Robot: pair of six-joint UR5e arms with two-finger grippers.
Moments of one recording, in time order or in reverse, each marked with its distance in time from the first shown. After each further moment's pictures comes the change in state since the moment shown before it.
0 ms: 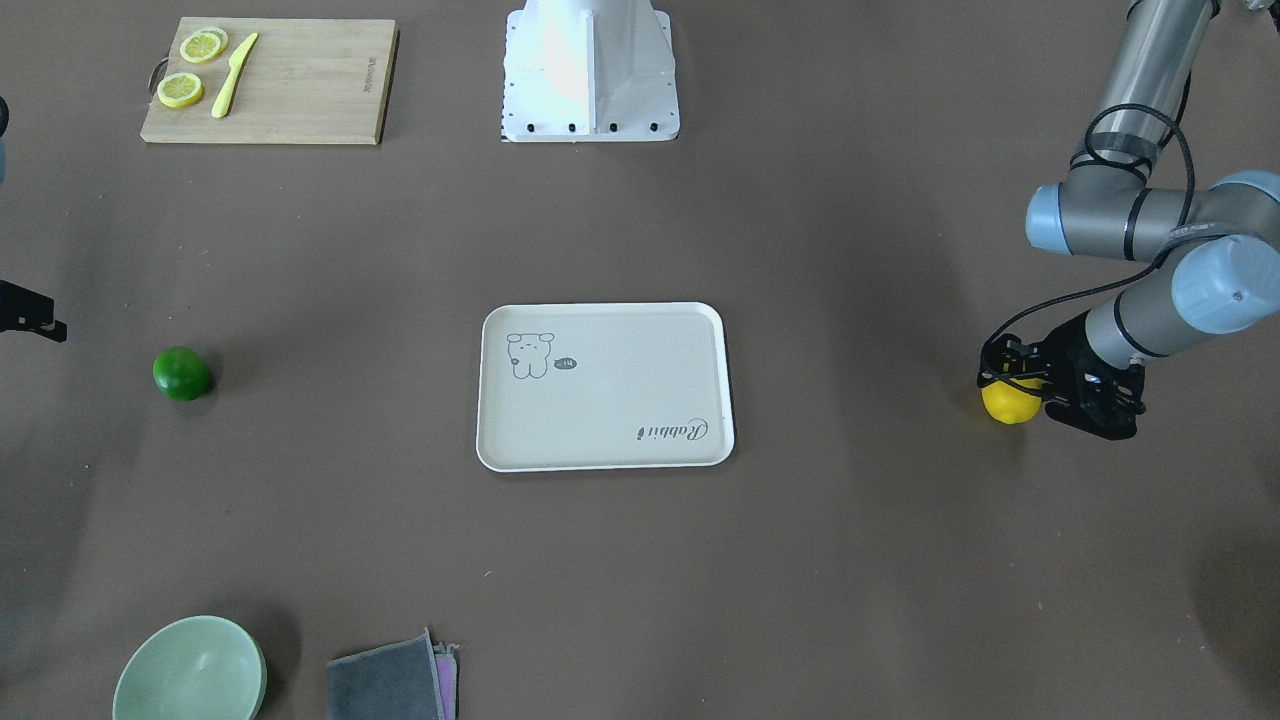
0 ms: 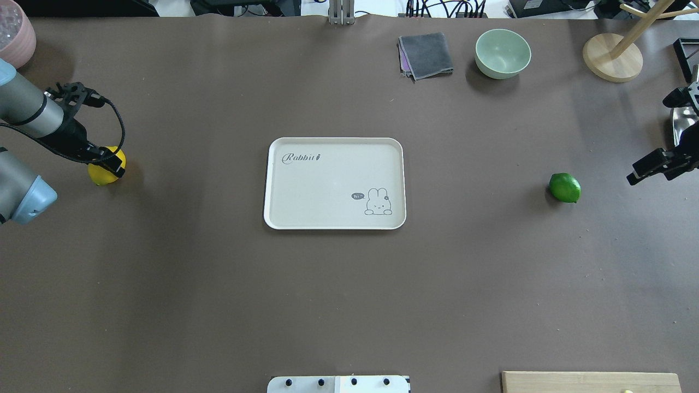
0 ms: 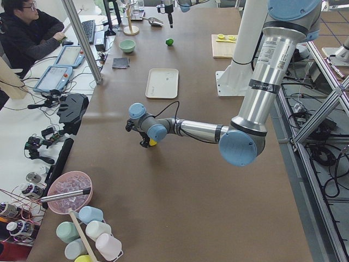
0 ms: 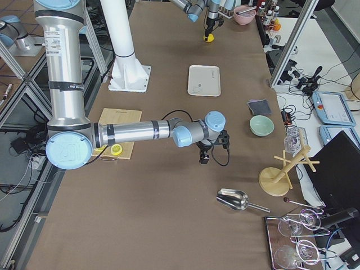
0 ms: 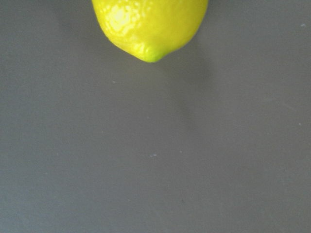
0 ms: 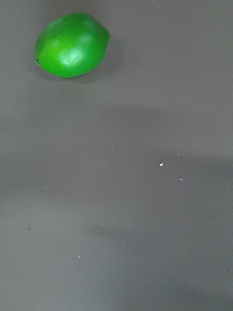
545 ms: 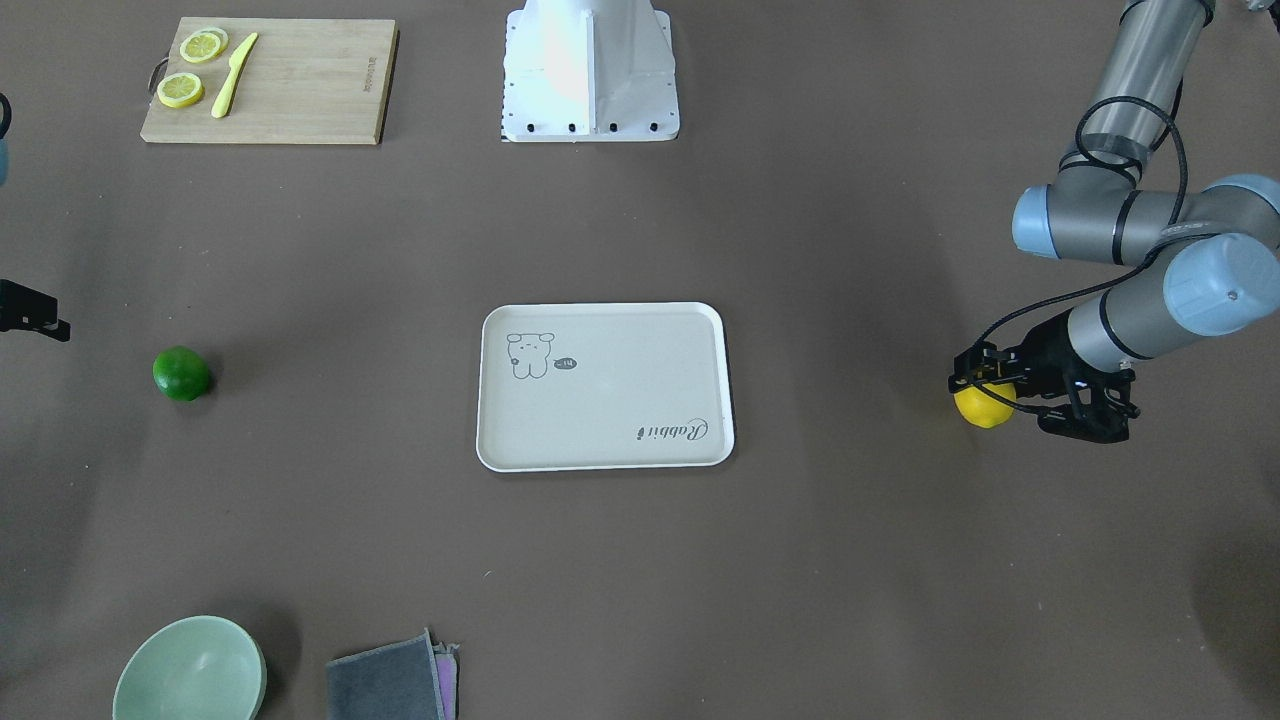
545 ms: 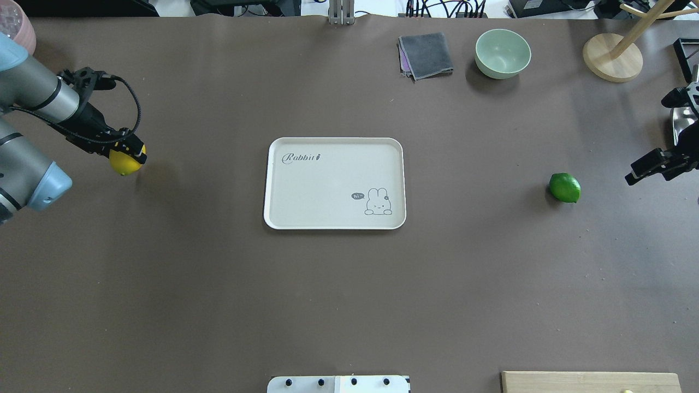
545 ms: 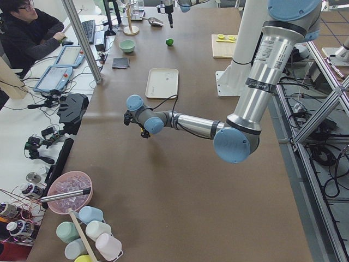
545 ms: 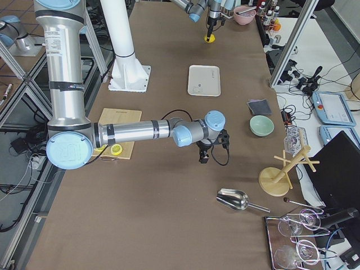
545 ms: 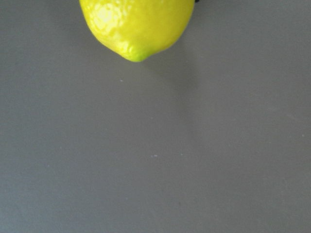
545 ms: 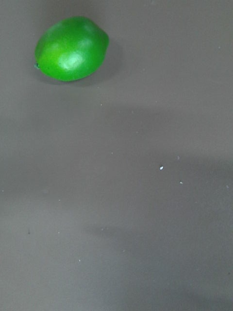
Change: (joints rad) left arm 0.009 -0.087 -0.024 -0.008 -0.064 -0.324; right arm -0.004 0.000 0.006 0.000 0.001 0.011
